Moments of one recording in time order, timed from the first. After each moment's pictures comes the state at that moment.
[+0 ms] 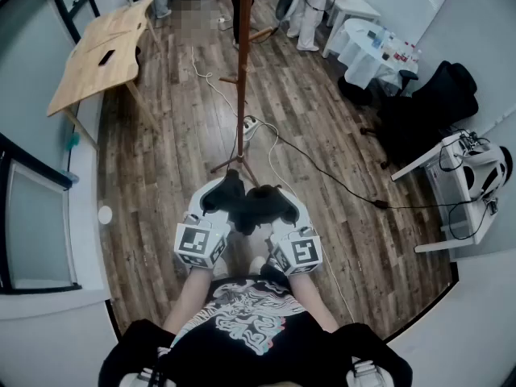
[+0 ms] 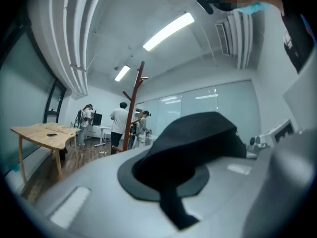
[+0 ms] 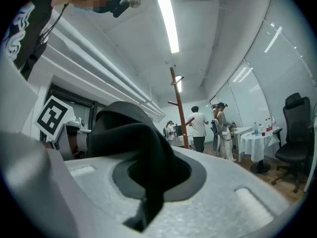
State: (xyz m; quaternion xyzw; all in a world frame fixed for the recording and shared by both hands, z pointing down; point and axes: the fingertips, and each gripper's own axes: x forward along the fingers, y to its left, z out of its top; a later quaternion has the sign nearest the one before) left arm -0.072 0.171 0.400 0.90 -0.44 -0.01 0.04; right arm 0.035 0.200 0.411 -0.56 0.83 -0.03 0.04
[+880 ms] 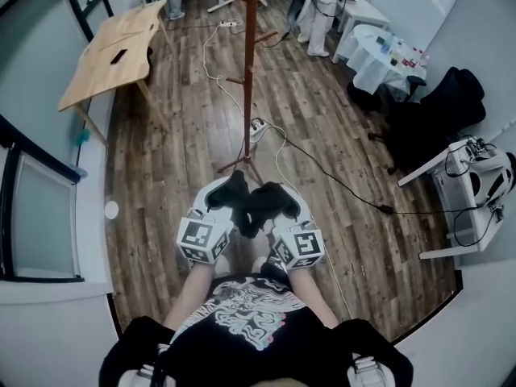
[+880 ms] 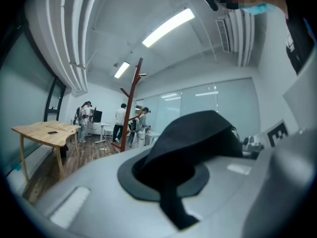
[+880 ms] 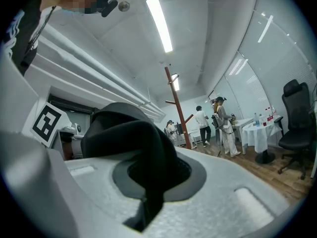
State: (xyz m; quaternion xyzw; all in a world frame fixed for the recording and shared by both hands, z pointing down) left arm -0.057 0.198 0.408 0.90 -0.43 0.01 0.05; right arm 0.043 0.215 0.420 -0.54 0.83 -0.07 0.08
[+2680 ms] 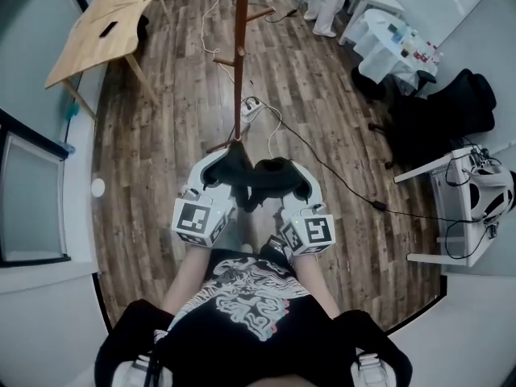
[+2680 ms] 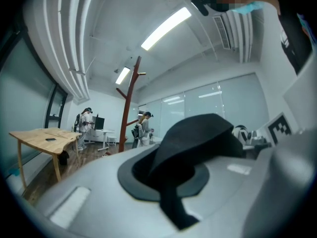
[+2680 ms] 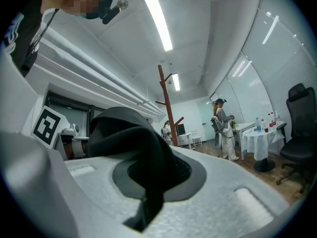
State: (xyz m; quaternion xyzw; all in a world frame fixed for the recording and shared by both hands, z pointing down) left arm 0.004 0.101 0.407 0.89 -0.46 -0.01 0.02; right arm 0.123 0.119 0.421 -0.54 0.84 -0.06 0.06
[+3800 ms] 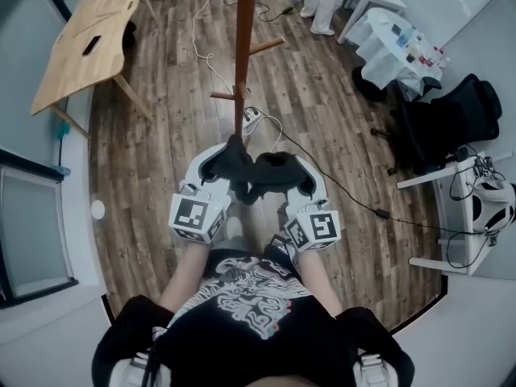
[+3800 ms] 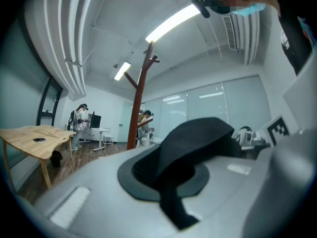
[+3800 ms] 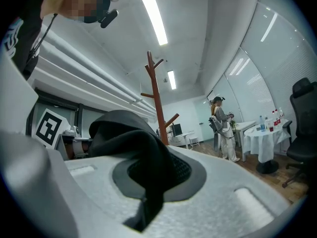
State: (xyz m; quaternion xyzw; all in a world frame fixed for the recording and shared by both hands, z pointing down) left arm -0.022 -0.103 0.409 0.90 -0.44 -0.01 0.03; right arm 0.106 -0.079 0.422 -0.56 0.83 -0.06 0.06
